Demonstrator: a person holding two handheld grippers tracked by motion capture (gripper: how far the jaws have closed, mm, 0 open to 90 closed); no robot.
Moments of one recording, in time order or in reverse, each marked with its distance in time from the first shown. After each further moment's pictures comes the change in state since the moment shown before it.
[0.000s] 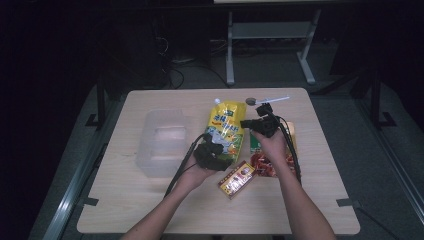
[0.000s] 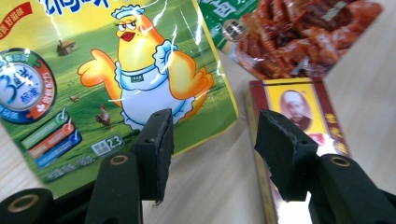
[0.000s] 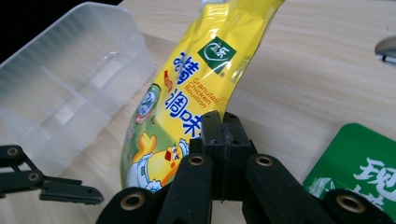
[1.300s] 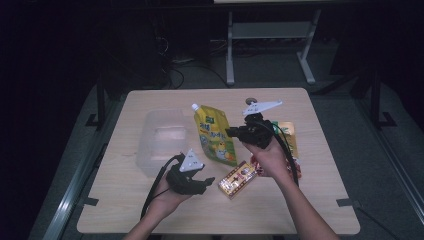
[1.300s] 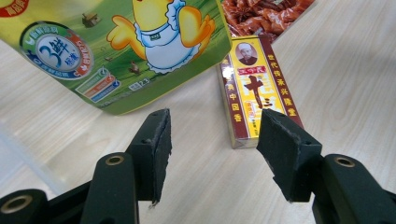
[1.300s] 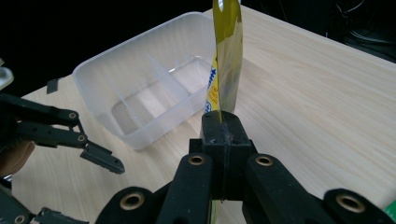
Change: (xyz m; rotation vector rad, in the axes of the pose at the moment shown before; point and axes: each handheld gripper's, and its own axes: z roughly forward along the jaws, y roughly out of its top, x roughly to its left) left arm -0.021 -0.060 -0.066 -0.097 0.015 0.045; right arm 0.084 -0.002 -0.043 -0.049 0.123 -0.276
